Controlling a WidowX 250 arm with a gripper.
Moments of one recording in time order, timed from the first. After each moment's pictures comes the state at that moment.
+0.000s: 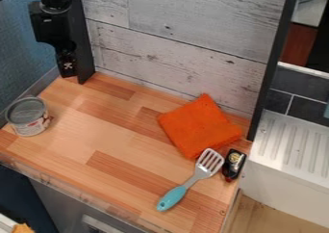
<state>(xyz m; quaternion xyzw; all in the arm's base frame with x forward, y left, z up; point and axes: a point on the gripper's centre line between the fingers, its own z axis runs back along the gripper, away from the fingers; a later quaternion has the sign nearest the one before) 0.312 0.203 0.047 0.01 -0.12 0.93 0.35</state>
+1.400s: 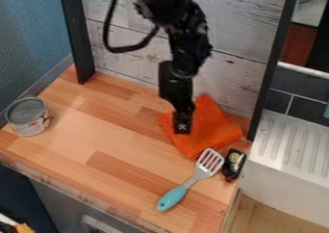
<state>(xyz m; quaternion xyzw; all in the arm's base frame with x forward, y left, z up) 0.349 -0.007 -0.020 -0.03 -0.06 0.83 0.55</state>
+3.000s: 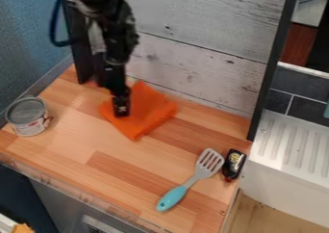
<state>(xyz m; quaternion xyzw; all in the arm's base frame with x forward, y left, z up) 0.336 0.142 -0.037 0.02 -0.08 0.92 0.38</state>
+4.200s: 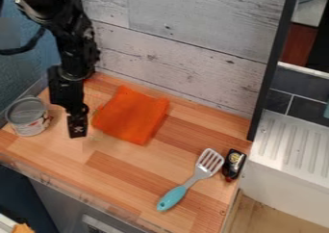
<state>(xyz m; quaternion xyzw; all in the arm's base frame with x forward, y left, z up) 0.258 0.160 -0.025 0.08 -0.09 0.92 0.37</state>
